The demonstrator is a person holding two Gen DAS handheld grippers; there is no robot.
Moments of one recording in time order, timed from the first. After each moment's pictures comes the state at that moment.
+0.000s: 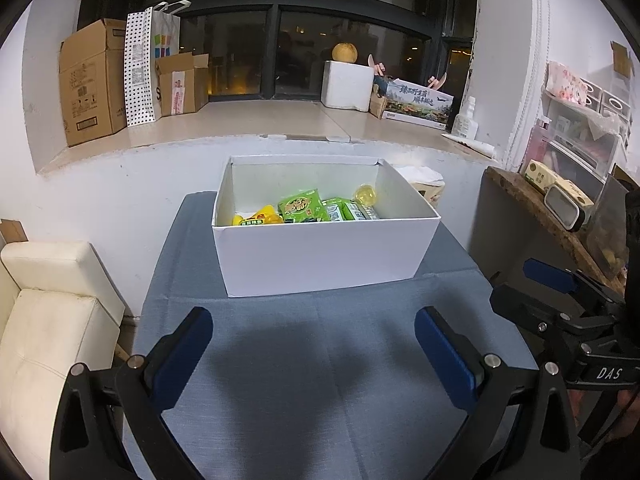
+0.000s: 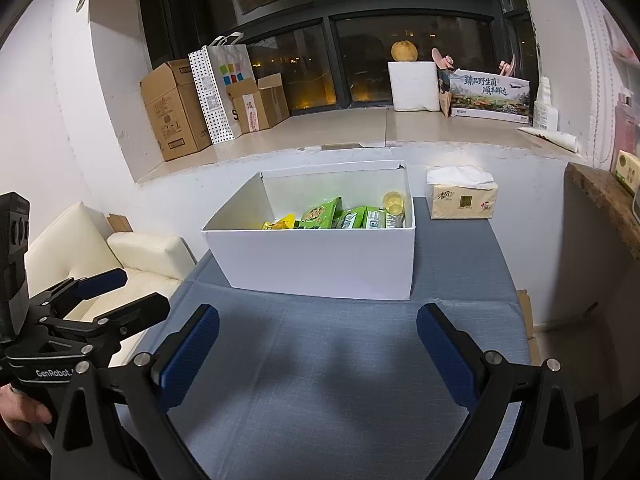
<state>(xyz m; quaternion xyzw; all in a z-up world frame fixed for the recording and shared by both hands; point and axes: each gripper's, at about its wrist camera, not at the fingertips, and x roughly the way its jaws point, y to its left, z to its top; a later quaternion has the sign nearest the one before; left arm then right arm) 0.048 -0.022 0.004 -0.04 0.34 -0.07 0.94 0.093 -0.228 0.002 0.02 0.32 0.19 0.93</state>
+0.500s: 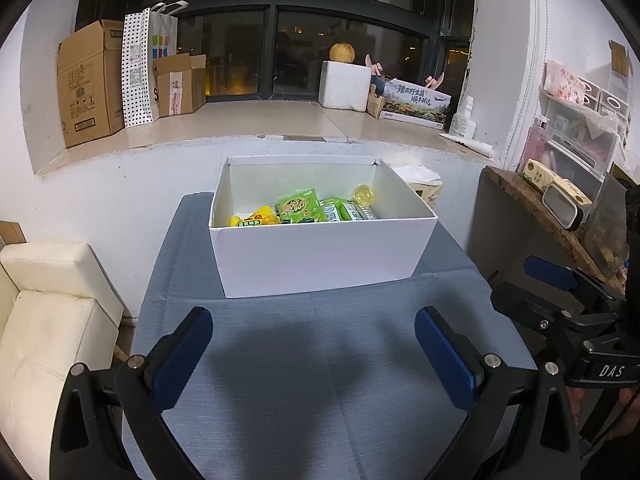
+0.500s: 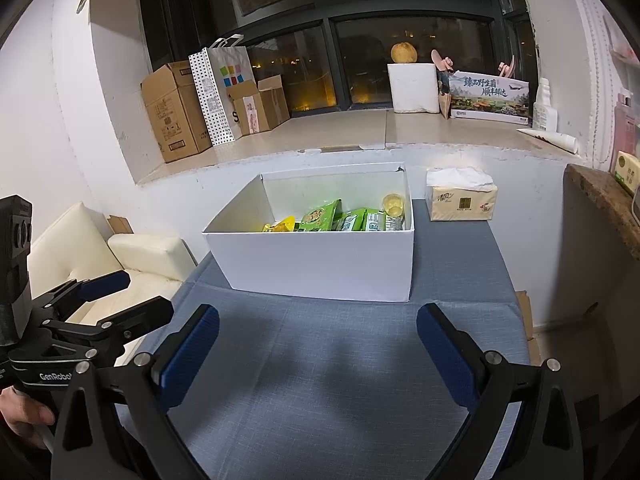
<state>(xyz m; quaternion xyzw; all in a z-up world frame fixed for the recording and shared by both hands) 0.048 -0.024 0.004 -0.04 0.34 -0.07 0.94 0.092 -0.229 0.004 0.02 0.31 0.19 0.93</state>
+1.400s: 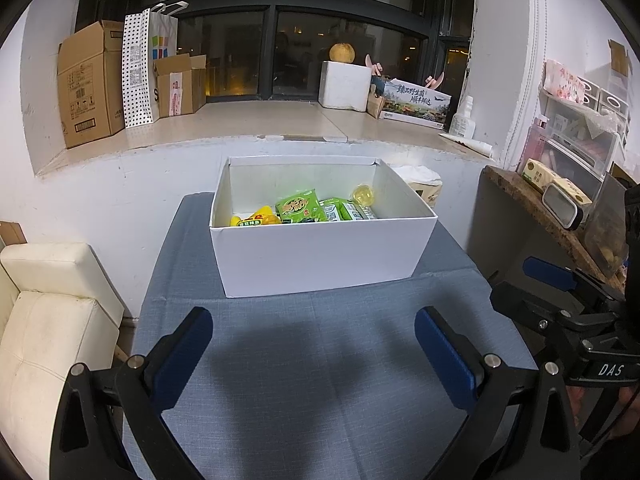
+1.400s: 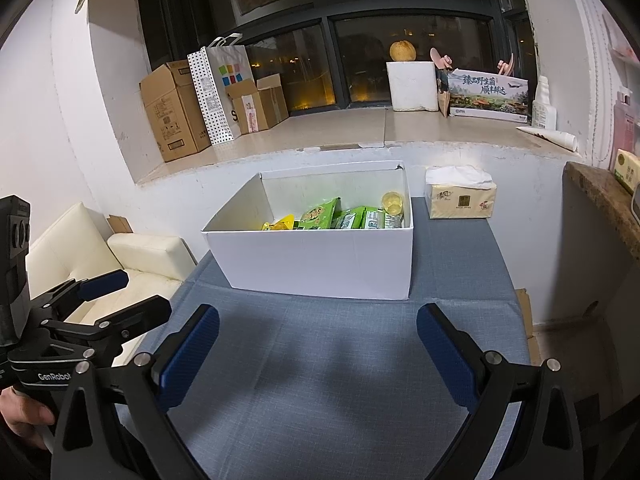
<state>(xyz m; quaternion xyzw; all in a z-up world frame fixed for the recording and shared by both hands) 0.043 -0.025 0.005 -0.04 0.34 -0.07 0.94 0.092 -0.230 0.003 0.03 0.32 0.19 0.93</state>
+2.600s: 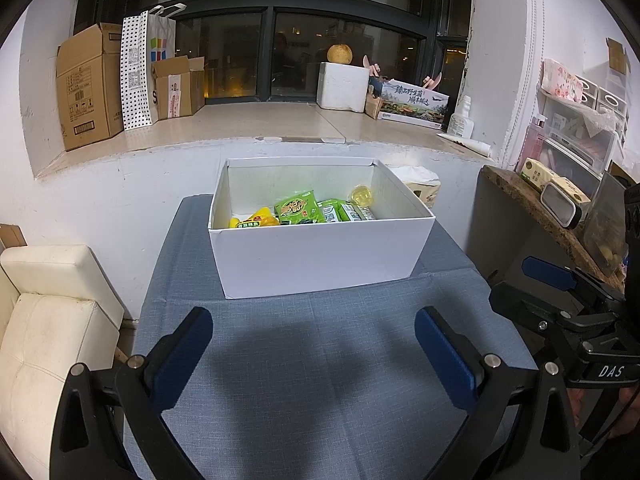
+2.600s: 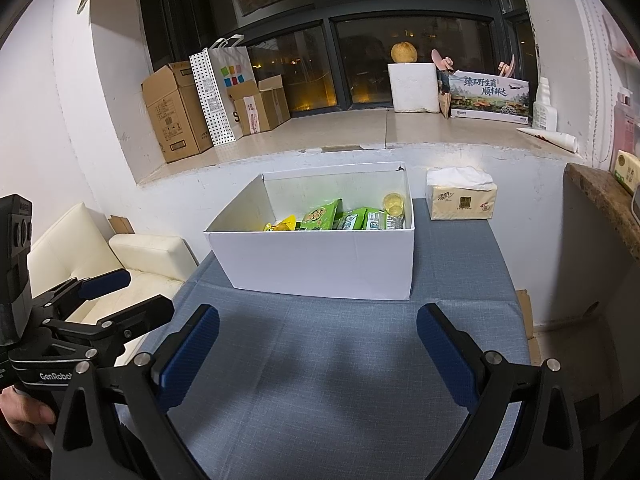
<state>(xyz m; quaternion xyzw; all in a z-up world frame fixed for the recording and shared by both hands) 0.042 -0.028 0.006 -0.03 0.34 -0.07 0.94 0.090 -0.230 0.005 0.03 0.32 0.19 0.93</state>
